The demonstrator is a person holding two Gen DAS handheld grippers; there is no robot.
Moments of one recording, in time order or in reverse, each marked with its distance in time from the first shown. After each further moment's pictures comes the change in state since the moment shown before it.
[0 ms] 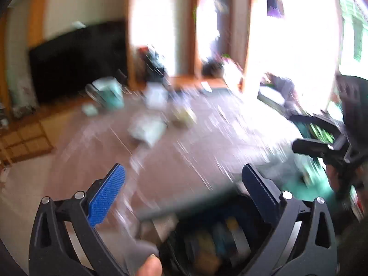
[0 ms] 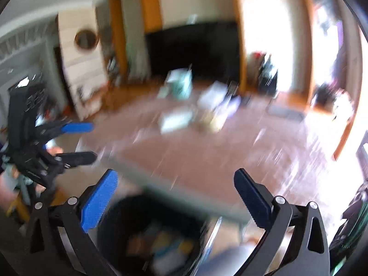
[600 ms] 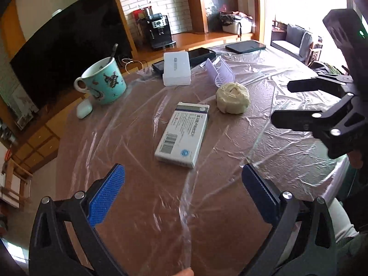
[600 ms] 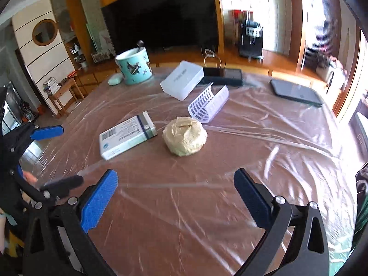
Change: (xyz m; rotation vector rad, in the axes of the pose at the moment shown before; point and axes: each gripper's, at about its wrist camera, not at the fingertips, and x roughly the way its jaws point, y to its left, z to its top) left arm 0.159 0.043 0.044 0.196 0.341 0.039; right arm 0.190 -0.041 0.056 0.146 0.311 -0.064
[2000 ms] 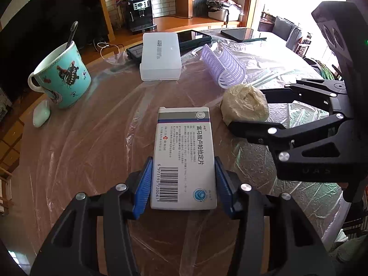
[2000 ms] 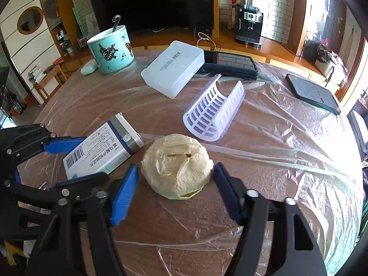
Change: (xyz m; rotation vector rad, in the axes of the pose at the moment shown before) left arm 0.072 0.016 0.038 -0.007 0.098 -0.153; right arm 0.065 0.002 0.031 -0.022 0.085 -0.076
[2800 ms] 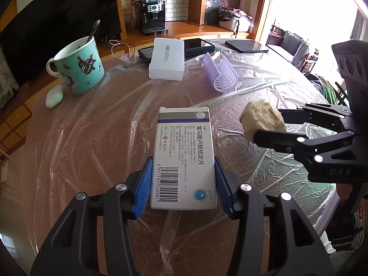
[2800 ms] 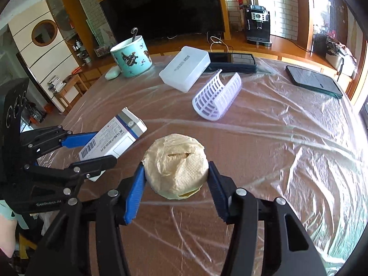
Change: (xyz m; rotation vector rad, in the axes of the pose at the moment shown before) left arm -0.028 -0.005 -0.015 -0.113 -0.034 0.002; right arm -0.040 -0.015 -0.029 0.039 -0.030 0.159
